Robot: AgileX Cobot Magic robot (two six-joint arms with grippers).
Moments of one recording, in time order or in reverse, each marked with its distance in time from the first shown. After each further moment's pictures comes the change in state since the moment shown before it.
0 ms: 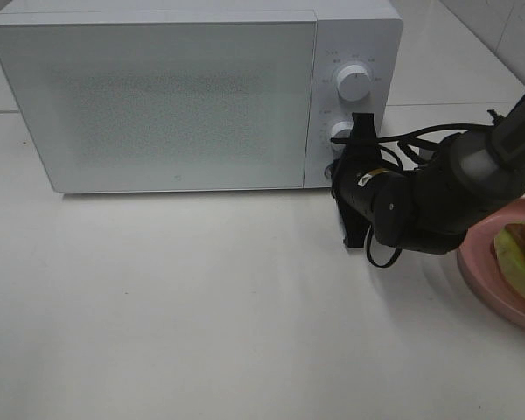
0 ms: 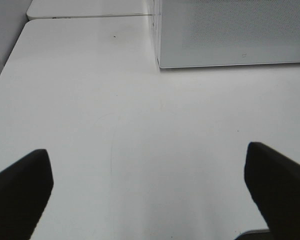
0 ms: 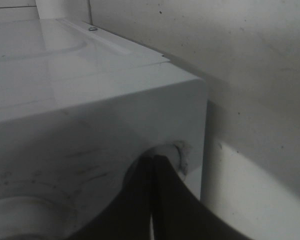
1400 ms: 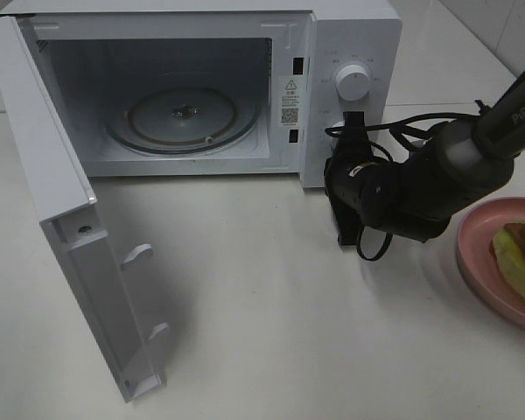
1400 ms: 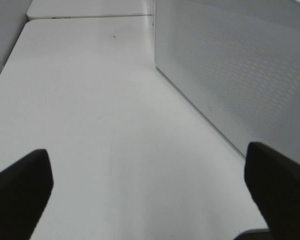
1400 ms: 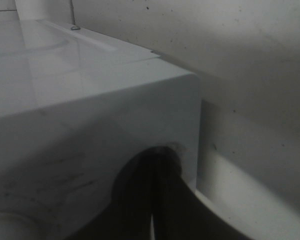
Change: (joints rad) left arm 0.000 0.000 0.000 0.000 0.000 0.000; right arm 0.004 0.020 -0.078 0.084 0.102 -0.075
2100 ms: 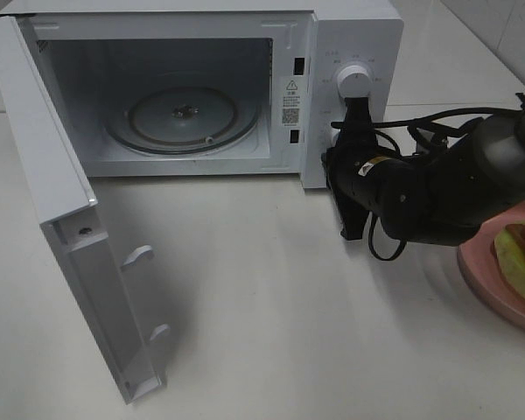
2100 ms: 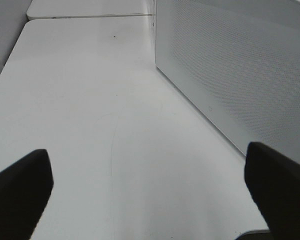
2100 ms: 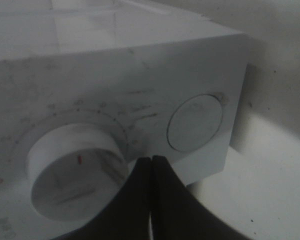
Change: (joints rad) left arm 0.000 0.000 0.000 0.000 0.000 0.000; right arm 0.020 -0.114 0.132 -0.149 -0.063 0.072
